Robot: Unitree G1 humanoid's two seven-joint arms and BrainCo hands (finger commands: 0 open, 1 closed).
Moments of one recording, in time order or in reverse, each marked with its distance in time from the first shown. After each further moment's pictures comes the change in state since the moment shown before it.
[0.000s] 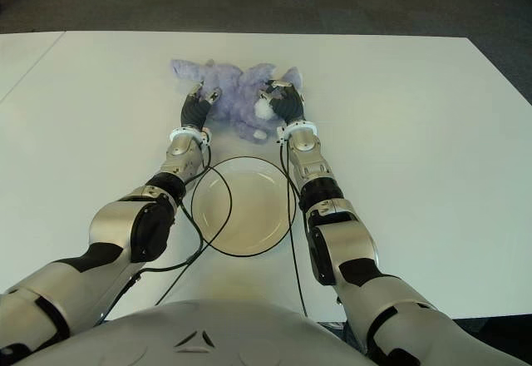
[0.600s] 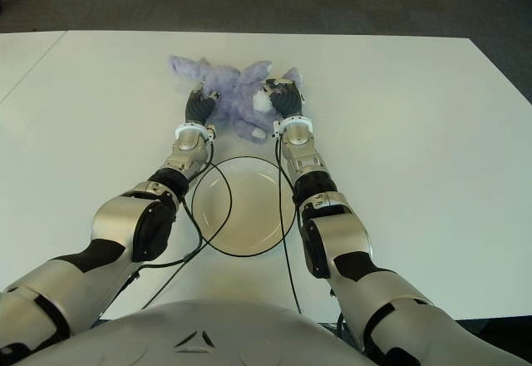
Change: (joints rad) left arm -0.019 -0.001 -0.066 -0.007 0.036 0.036 0.083; right arm -0.071 0.017 -0.020 0.063 -0.012 0.062 -0.131
